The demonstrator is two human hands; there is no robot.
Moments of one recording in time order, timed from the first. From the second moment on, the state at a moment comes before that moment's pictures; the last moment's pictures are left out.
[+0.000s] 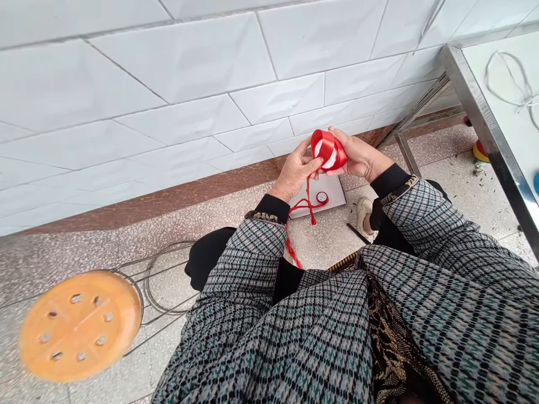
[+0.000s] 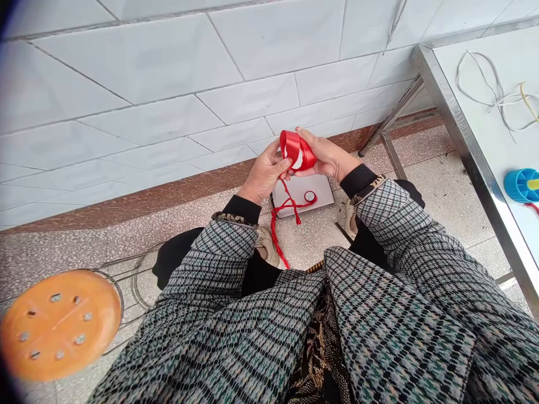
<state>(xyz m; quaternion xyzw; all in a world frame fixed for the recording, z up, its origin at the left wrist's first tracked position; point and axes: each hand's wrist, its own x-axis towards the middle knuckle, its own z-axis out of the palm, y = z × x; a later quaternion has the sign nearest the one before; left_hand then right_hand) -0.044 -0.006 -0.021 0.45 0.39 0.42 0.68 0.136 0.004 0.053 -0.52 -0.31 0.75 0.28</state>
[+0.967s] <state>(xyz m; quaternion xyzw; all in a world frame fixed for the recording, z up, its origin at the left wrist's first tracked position) -0.025 -0.017 -0.017 0.50 0.51 0.41 0.58 0.112 0.009 0.013 -0.57 -0.45 0.61 0.31</state>
